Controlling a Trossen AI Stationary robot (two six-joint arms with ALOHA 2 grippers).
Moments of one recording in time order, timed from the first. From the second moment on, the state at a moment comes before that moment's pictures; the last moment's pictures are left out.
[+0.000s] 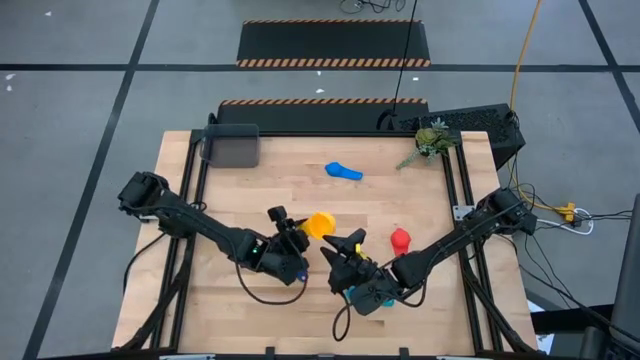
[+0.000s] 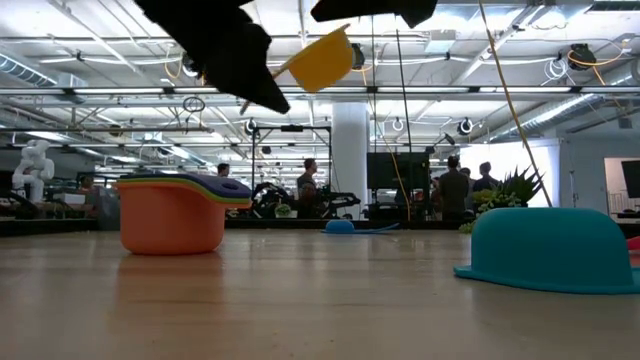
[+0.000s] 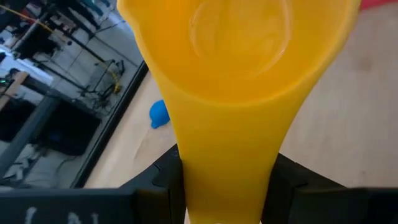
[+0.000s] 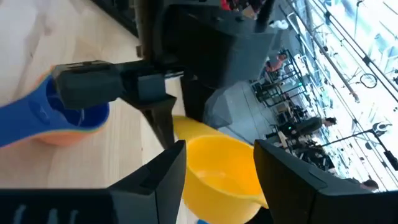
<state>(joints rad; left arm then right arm) -0.41 1.69 1.11 -0.37 -0.94 -0.24 0.54 1.79 1.26 -0.06 1.12 -0.41</state>
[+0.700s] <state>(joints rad) -0.43 1.81 1.31 -0.53 -1.00 -0.19 0.50 1.79 1.26 -0.28 1.04 -0.25</state>
